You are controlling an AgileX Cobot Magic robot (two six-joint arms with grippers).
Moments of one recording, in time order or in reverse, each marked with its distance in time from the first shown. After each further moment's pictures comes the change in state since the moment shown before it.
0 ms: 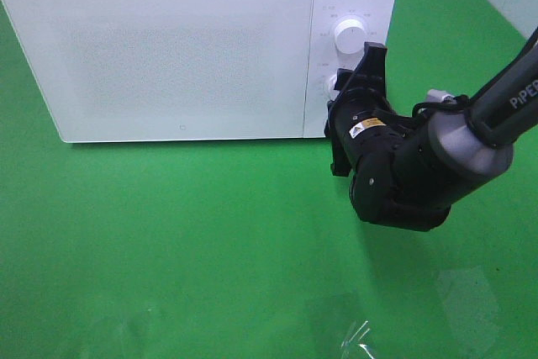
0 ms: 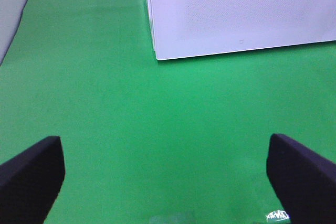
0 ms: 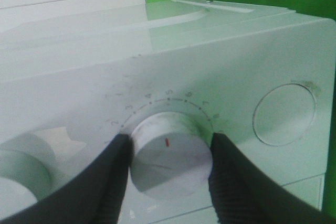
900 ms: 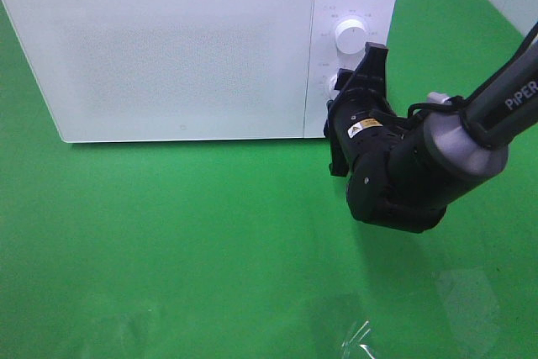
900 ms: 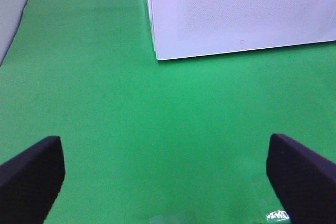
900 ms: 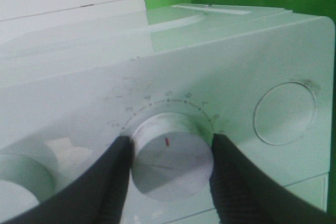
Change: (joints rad) left arm 0.000 0.000 0.000 0.000 0.000 0.000; right arm 0.009 0.002 -0.004 0.052 -0.007 -0.015
